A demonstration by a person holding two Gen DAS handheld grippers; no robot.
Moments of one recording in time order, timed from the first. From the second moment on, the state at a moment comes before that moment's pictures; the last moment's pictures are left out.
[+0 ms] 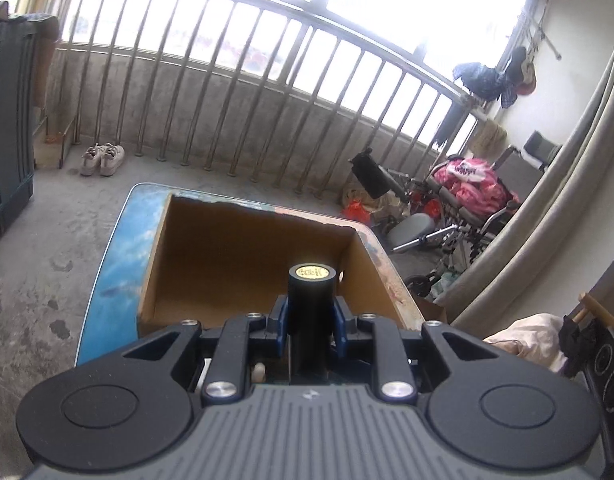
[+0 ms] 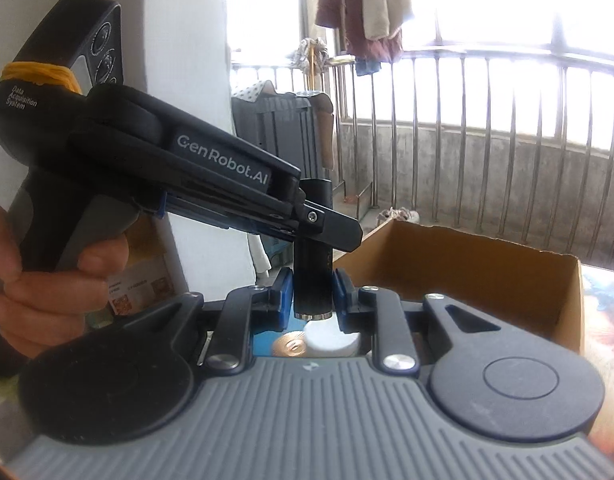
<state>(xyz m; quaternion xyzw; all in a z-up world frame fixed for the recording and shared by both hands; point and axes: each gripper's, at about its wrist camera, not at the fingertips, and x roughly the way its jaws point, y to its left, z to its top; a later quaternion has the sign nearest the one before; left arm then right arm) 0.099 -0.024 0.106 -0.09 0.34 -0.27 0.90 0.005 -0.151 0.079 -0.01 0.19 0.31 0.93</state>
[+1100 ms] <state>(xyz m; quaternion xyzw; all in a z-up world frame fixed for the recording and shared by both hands) 0.337 -0.054 0.013 -0.09 0.52 -0.15 0.83 0.329 -0.156 -0.051 0.19 0.57 0.21 0.77</state>
